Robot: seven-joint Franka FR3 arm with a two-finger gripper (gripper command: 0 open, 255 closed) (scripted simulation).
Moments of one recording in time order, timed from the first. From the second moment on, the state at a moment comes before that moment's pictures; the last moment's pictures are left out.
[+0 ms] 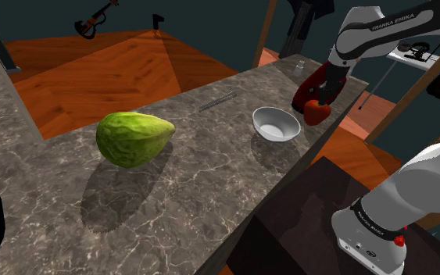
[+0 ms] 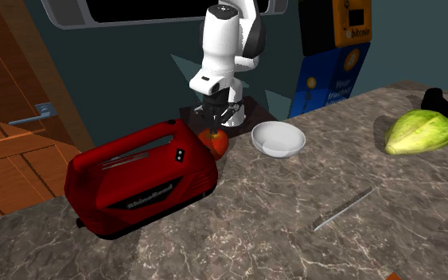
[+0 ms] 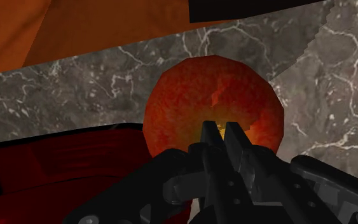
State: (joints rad) arm -0.14 -0.24 -0.36 -2.41 -0.22 2.13 -0.21
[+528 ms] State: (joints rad) arm -0.14 -0.24 -0.36 -2.40 -0.22 2.11 -0.21
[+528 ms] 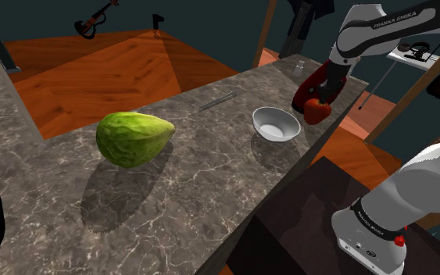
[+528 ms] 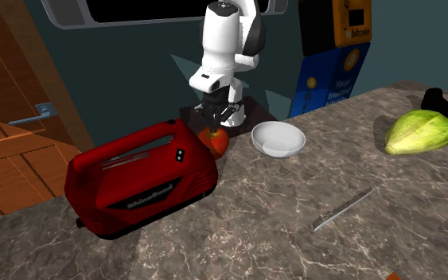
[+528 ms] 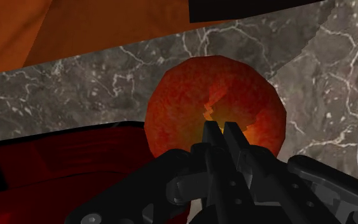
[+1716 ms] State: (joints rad) arm -0.13 -0.32 -0.33 -2.23 -0.22 1.86 -0.22
